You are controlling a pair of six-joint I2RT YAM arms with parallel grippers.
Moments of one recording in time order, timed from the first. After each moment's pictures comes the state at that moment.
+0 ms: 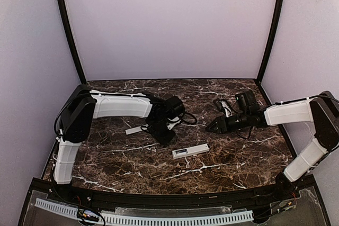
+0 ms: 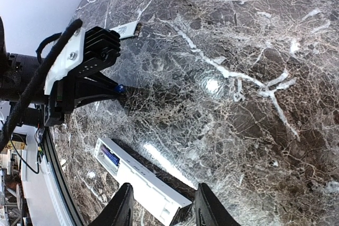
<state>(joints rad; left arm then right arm) -0.93 2.20 1.71 -0.91 -0.12 -0.13 0.45 1.53 0.72 -0.01 -0.65 0.28</state>
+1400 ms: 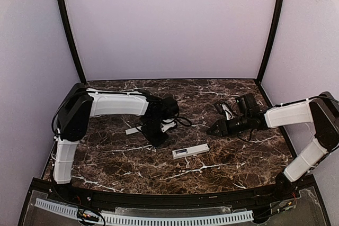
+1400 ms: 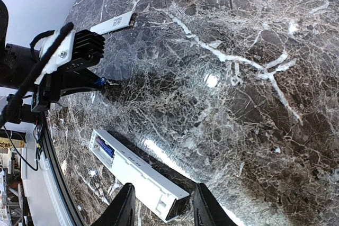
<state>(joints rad) -0.90 2.17 1.68 -1.03 -0.07 -0.03 0.45 1.52 0.68 0.00 -0.65 0.29</state>
